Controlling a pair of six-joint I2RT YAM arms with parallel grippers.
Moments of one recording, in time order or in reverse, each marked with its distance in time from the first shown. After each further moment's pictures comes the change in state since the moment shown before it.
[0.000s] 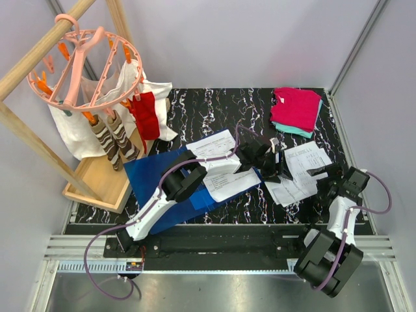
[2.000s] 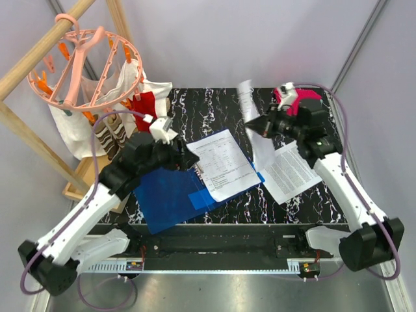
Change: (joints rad) left arm 0.375 -1.498 -0.896 -0.396 -0.312 0.554; right arm 0.859 0.275 0.714 0.122 -0.168 -0.270
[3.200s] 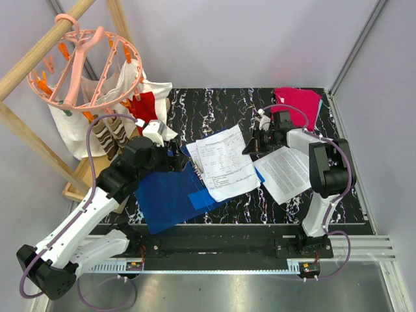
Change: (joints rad) left arm 0.008 -0.074 -0.051 -0.106 -0.230 0.031; right arm -0.063 0.701 0.031 -0.021 -0.231 -0.275
